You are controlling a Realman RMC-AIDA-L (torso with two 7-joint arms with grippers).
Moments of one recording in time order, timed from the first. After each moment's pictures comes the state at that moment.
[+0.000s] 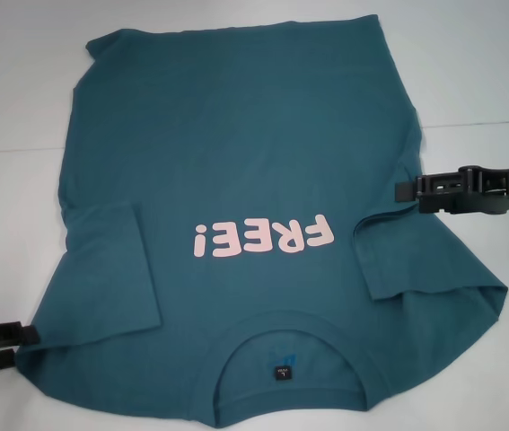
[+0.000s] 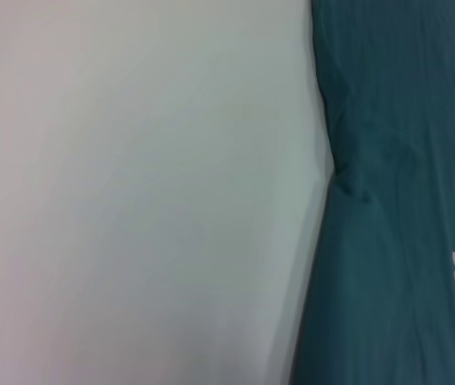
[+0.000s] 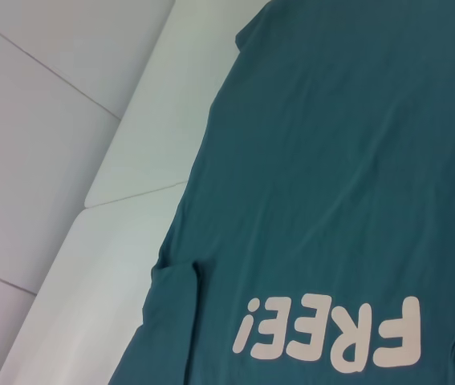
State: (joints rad) left arm -0.44 -2.10 0.39 0.85 2.47 1.41 -2.49; right arm 0.64 1.90 -0.71 -0.73 -2.12 -1.47 2.39
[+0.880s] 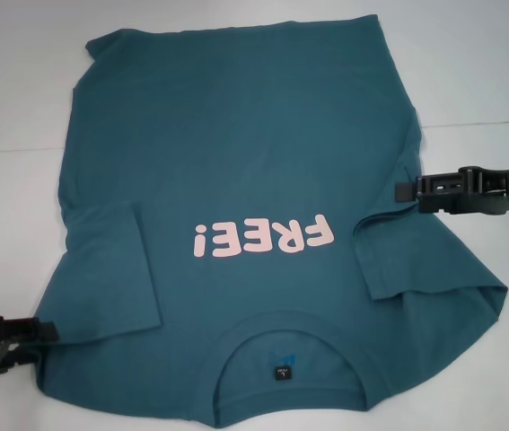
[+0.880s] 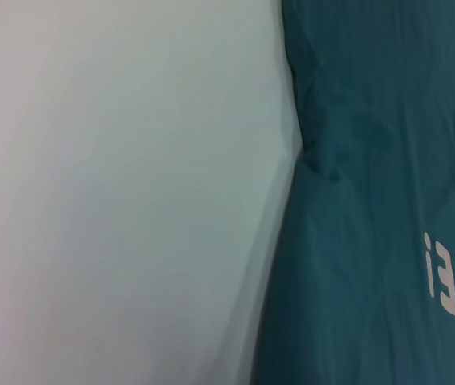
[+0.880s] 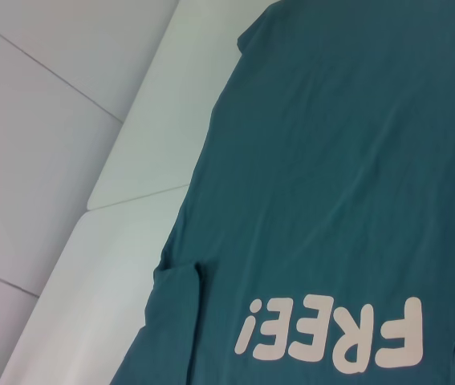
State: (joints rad) left arm -0.47 -2.10 0.40 0.83 2.47 1.44 -2.49; right arm 0.63 1.91 -0.70 -0.72 -2.12 -1.47 2.38
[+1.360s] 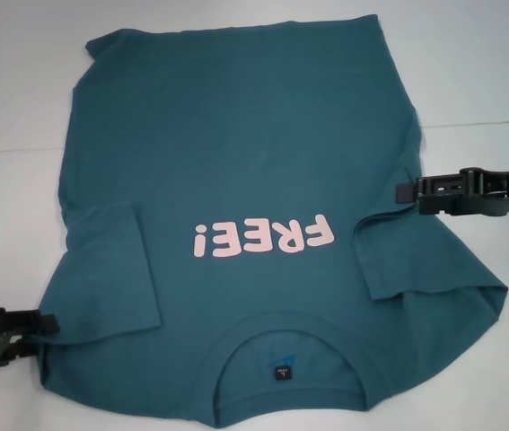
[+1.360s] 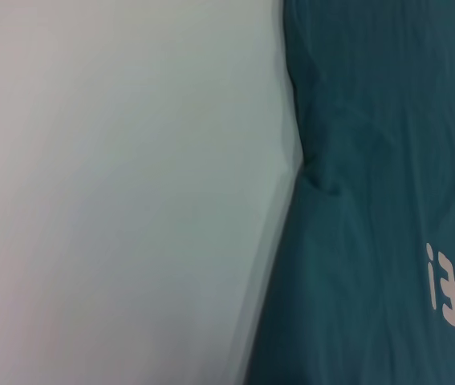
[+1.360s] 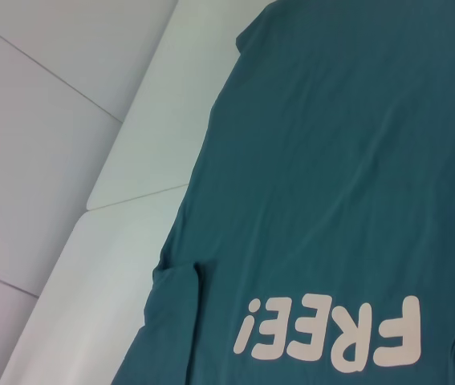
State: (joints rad) left arm -0.49 -2.09 0.39 0.81 2.48 1.42 -2.51; right arm 0.63 1.91 -0.70 -0.72 -2.12 -1.47 2.38
